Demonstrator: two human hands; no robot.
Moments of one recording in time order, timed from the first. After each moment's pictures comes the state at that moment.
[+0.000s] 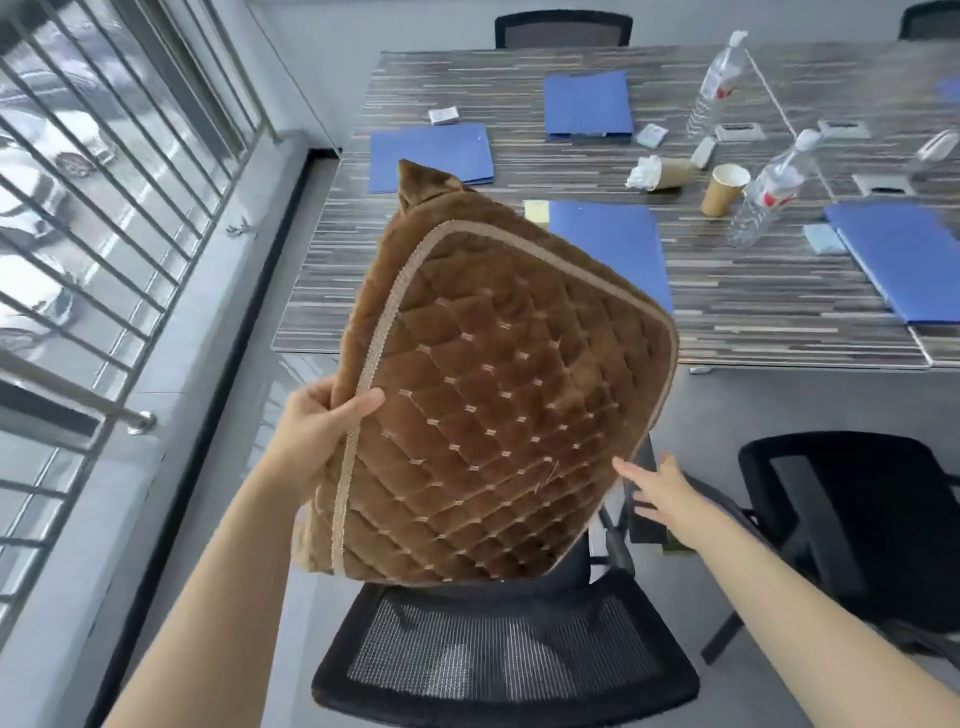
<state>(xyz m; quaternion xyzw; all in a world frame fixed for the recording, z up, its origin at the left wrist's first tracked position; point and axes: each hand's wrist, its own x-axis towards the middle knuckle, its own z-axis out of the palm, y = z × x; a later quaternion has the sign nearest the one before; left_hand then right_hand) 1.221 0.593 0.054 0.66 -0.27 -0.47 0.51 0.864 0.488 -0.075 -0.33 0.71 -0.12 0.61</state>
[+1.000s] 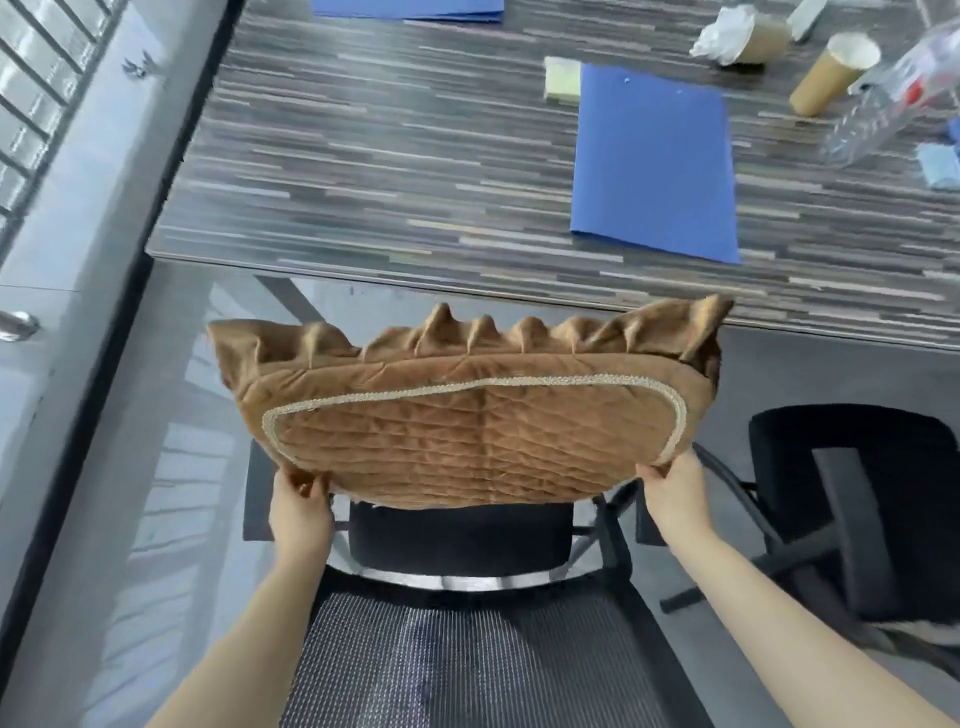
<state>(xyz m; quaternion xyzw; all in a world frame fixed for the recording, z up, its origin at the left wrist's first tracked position) 1.223 0.603 -0.242 0.90 -0.08 -0.30 0.30 0.877 0.454 -0.198 -0.47 0.77 -0.14 0.40</state>
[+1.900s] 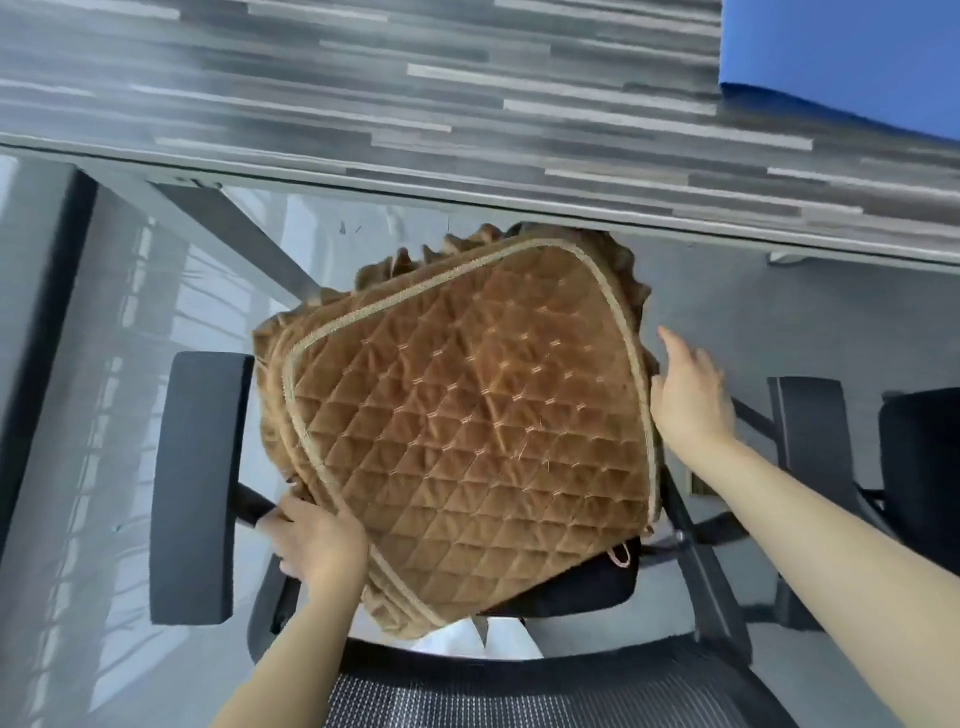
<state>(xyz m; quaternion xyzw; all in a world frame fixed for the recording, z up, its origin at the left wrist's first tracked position) 1.215 0.584 -0.413 0.95 -0.03 -0.29 0.11 0.944 0.349 -0.370 -0.70 0.69 0.06 0.19</state>
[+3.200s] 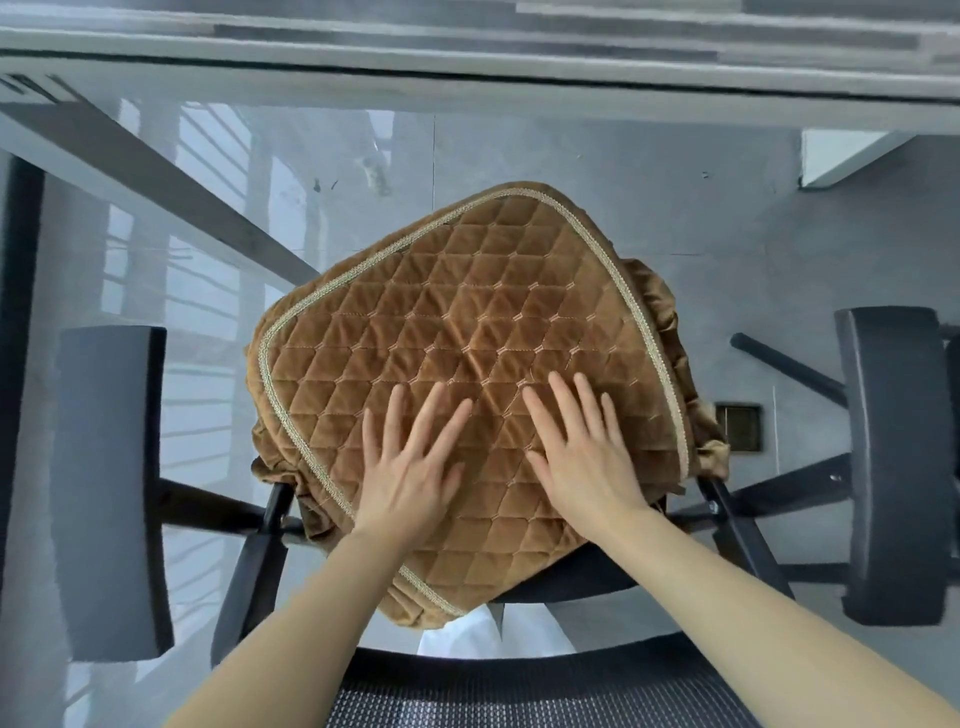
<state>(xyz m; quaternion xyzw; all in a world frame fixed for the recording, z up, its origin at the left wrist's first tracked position) 1.178 0.548 -0.467 0.72 -0.66 -0.21 -0.06 0.979 0.465 -0.453 -0.86 0.46 0.17 0.15</state>
